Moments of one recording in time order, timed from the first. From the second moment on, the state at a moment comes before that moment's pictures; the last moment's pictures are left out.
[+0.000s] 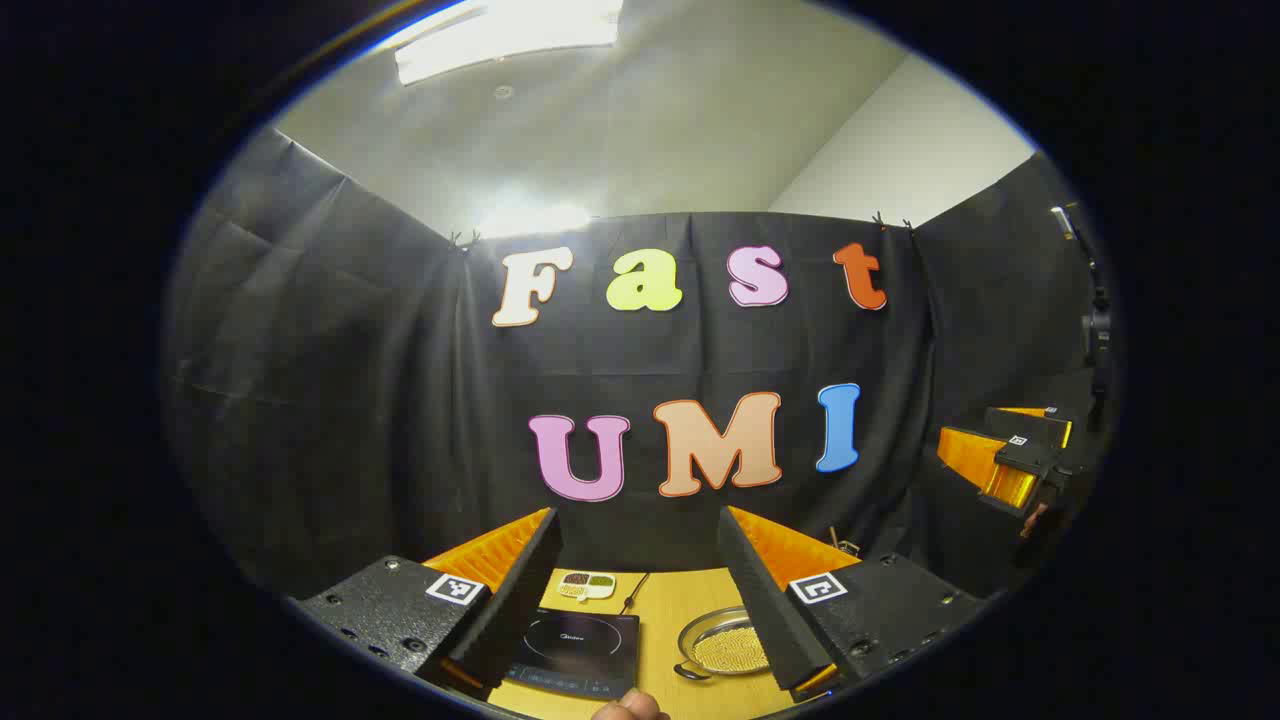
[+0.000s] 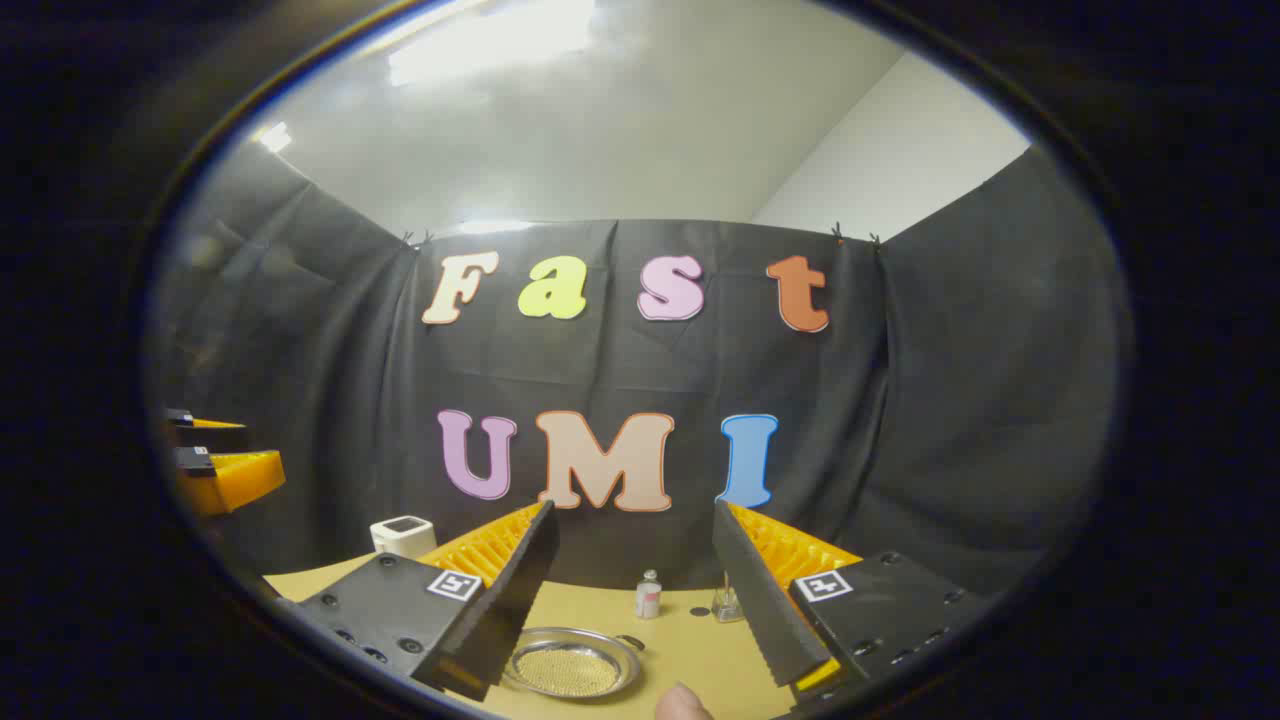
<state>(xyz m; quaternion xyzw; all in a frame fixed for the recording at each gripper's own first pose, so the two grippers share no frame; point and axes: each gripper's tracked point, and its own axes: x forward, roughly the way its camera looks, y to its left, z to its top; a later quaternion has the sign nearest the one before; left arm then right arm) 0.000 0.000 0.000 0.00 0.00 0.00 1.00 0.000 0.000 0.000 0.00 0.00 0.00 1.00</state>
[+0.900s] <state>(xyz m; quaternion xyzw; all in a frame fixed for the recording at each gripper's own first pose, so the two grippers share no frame) 0.013 0.032 -0.011 0.01 0.00 -0.01 1.00 0.012 0.039 -0.012 -0.02 0.02 0.00 1.00</state>
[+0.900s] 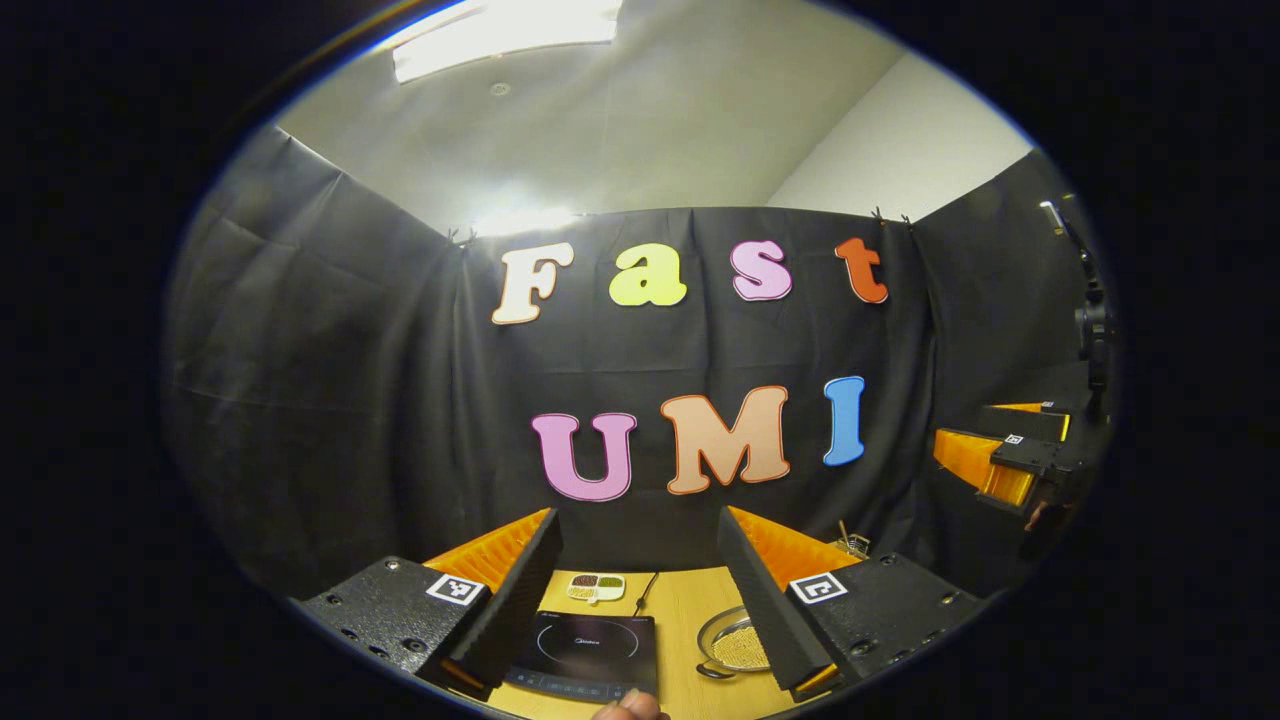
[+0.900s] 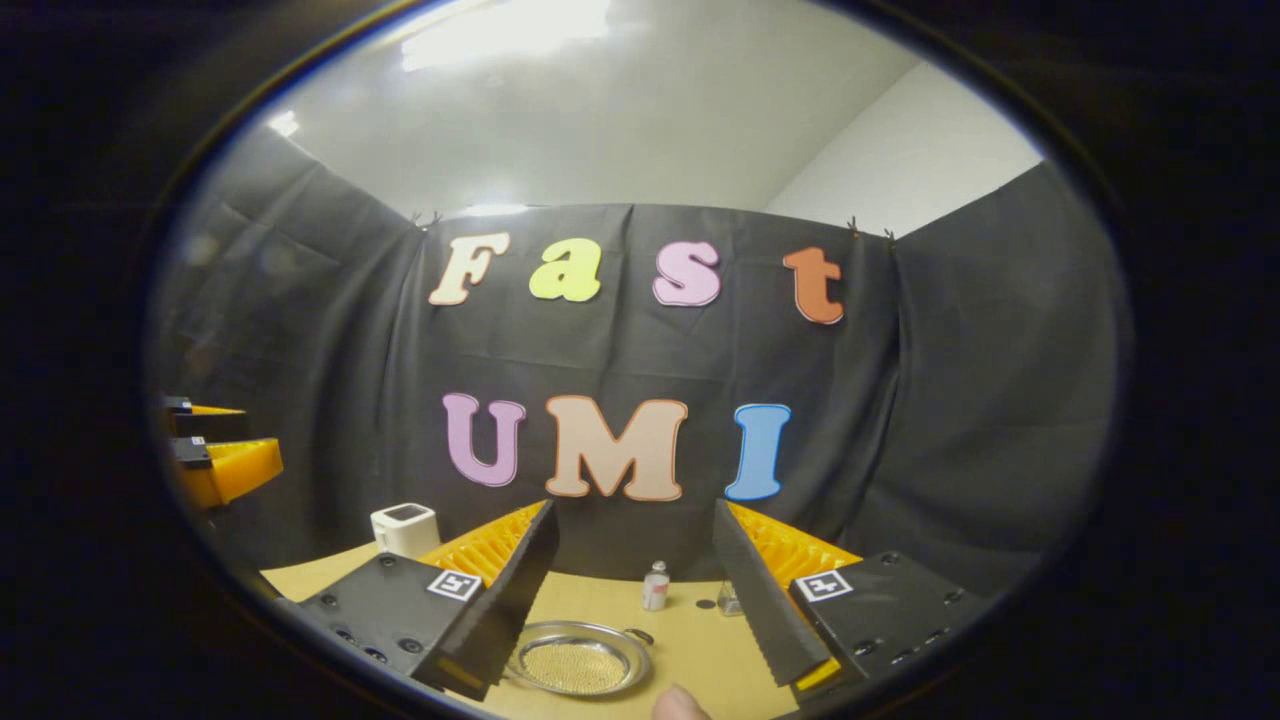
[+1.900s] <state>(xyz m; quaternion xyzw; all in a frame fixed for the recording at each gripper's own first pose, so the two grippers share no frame) 0.063 0.073 -0.052 -0.01 0.02 -0.05 1.00 0.035 0.100 -0.120 0.05 0.15 0.02 0.99</state>
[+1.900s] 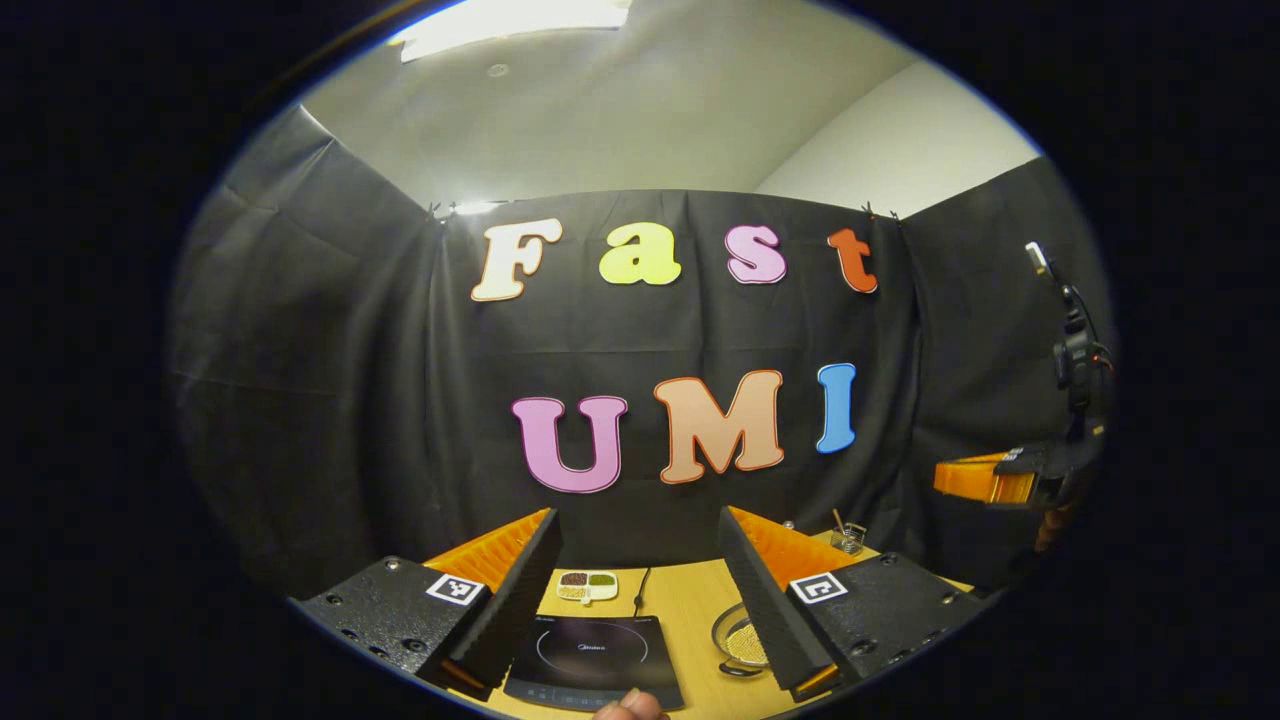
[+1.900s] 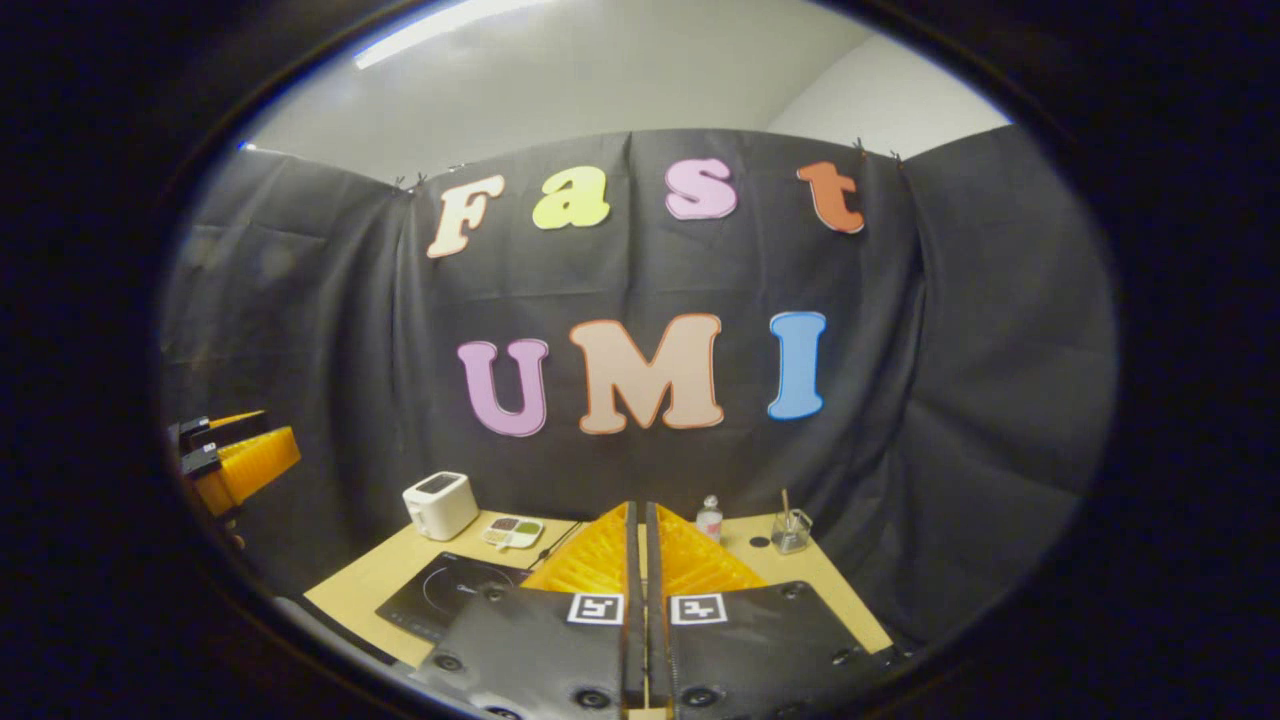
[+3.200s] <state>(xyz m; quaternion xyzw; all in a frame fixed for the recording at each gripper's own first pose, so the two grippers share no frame) 0.204 0.090 -0.165 -0.03 0.07 -0.17 0.98 0.056 0.136 -0.343 0.08 0.33 -0.10 0.93</state>
